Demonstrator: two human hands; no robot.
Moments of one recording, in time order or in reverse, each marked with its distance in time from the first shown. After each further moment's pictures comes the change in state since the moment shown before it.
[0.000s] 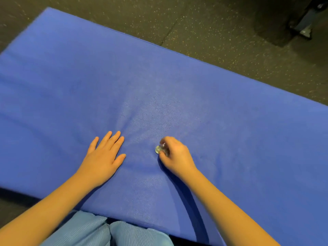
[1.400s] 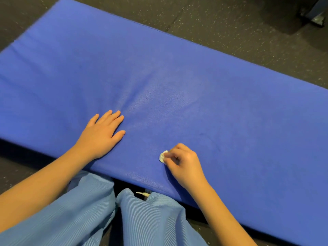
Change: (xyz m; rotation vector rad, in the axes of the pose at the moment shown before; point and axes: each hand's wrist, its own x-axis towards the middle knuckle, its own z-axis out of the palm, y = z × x) left_hand -0.028 0.001 0.002 0.041 0.106 -0.014; right_hand -0.107 -0.019 -0.016 0.241 0.037 0.056
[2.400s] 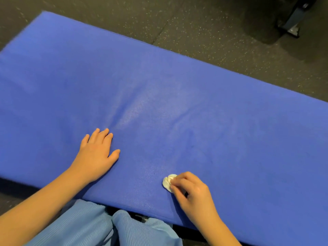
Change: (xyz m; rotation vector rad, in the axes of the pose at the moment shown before) left_hand 0.008 0.023 0.006 -0.026 -0.027 -0.067; right_hand -0.038 0.025 -0.021 -0.133 0.124 -0.118
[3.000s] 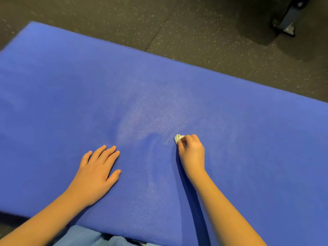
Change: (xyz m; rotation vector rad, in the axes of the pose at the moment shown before) left_hand 0.009 -0.003 0.012 0.045 0.087 0.198; right_hand 0.141 0.066 0.025 -0.102 0.293 0.301
